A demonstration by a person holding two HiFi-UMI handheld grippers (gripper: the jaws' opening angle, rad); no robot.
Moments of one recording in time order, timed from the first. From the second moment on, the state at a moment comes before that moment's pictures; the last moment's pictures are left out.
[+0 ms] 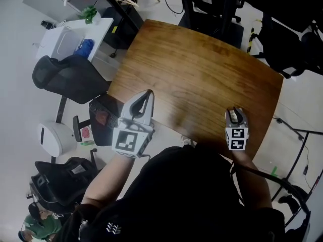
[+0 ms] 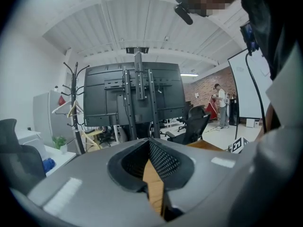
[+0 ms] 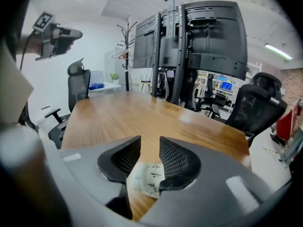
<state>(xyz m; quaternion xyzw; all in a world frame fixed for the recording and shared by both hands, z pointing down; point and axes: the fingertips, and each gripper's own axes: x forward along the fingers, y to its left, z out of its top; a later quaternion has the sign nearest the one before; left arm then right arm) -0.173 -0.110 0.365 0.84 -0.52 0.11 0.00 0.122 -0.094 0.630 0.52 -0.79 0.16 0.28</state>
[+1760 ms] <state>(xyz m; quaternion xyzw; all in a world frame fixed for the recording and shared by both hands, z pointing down) -0.152 -0.101 0.368 0.85 -0.53 0.09 0.01 0.132 -0.065 0.638 0.41 -0.81 0.16 0.38</state>
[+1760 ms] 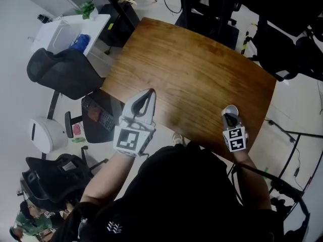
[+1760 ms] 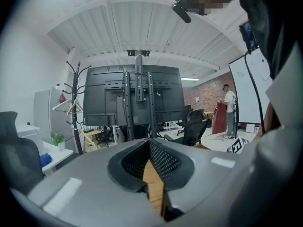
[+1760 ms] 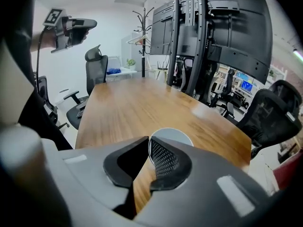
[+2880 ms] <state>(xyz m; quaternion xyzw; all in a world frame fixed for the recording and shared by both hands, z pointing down) -0.087 -0.114 0.436 0.88 -0.46 0.10 0.05 0.183 -0.047 0.587 0.55 -0.77 0.22 0.22</state>
